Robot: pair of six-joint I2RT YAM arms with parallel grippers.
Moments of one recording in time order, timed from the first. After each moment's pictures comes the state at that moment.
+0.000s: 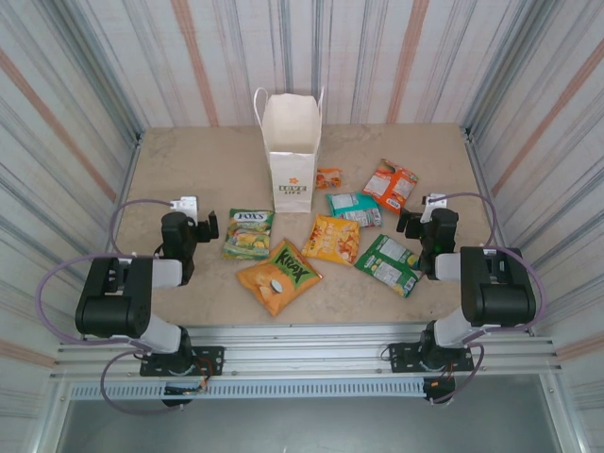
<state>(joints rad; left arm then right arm) -0.03 1.49 0.38 0.70 -0.08 0.03 -0.04 1.54 0.38 0.72 0.00 0.07</state>
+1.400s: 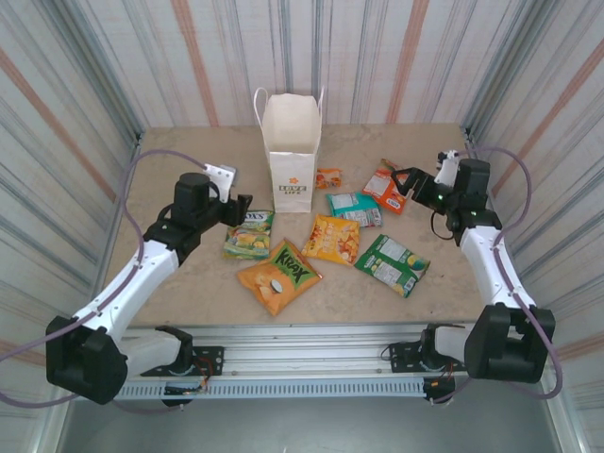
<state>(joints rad) -0.36 1.14 0.89 -0.29 0.13 -0.02 -0.09 1.21 0.89 -0.24 -0.58 0.49</state>
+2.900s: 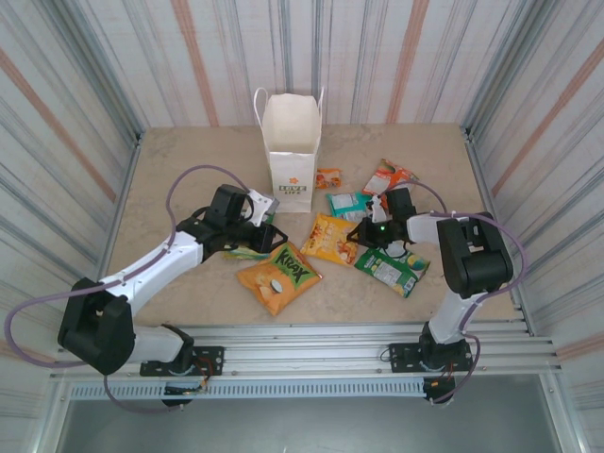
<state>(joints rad) -0.52 1.32 0.88 -0.39 0.44 -0.14 0.21 1.77 0.81 -0.11 -0.65 0.40</state>
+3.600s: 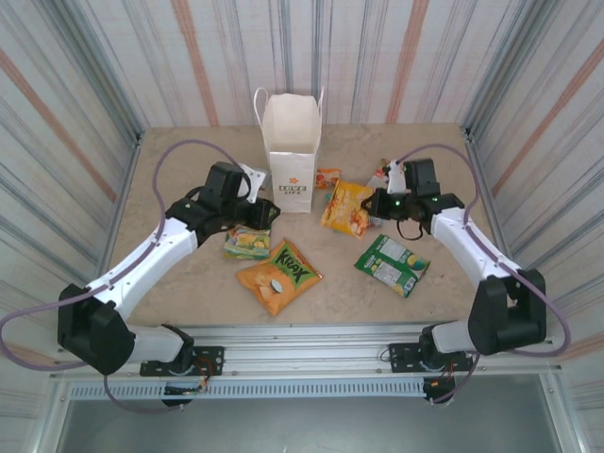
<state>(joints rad) -0.52 1.32 1.14 -0.56 0.22 -0.20 0.22 1.36 1.04 -0.48 -0.46 0.40</state>
